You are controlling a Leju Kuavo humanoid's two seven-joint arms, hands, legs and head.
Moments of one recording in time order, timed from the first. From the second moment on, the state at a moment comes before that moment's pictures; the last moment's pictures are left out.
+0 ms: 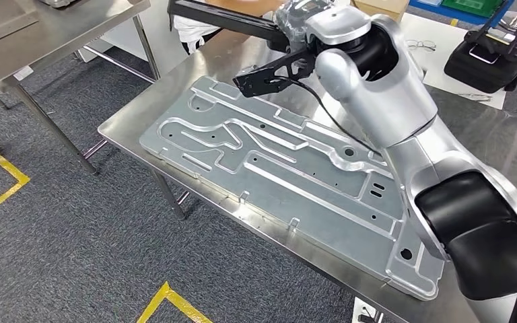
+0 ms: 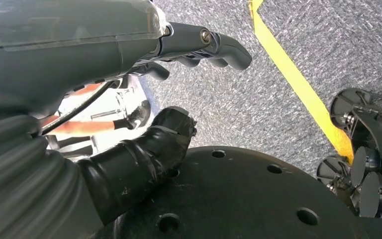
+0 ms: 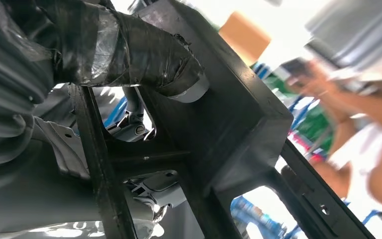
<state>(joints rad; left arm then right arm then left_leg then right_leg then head) 0.02 -0.15 -0.16 -0.12 0.14 0.05 0.05 -1.33 -0.15 1.36 -1.19 0.55 0.78 0.06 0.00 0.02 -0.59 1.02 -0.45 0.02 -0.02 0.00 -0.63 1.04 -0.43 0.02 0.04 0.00</state>
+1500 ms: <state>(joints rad) 0.02 -0.13 -0.24 -0.12 0.10 -0.03 0.00 -1.08 -0.23 1.33 -0.75 0.84 0.63 -0.10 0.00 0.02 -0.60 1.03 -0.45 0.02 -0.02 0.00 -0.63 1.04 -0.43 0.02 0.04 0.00</state>
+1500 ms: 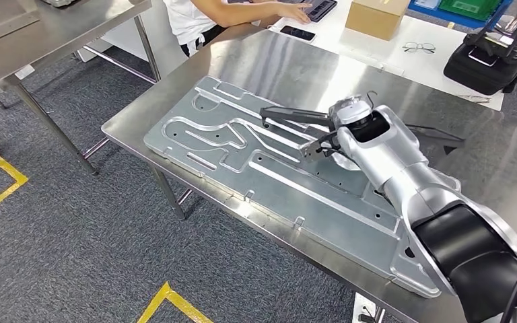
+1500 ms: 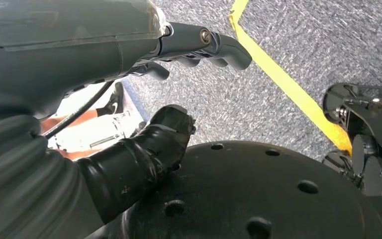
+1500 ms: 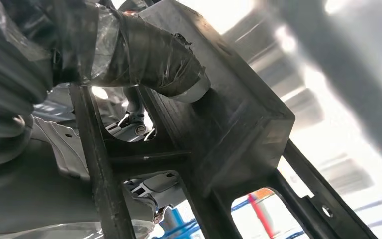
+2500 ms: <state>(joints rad) 0.01 -0.15 -0.23 -0.13 0.18 0.02 0.06 -1.07 -0.04 1.07 -0.75 0.68 0.40 0.28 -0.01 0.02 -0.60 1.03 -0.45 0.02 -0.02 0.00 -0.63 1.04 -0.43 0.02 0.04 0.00</state>
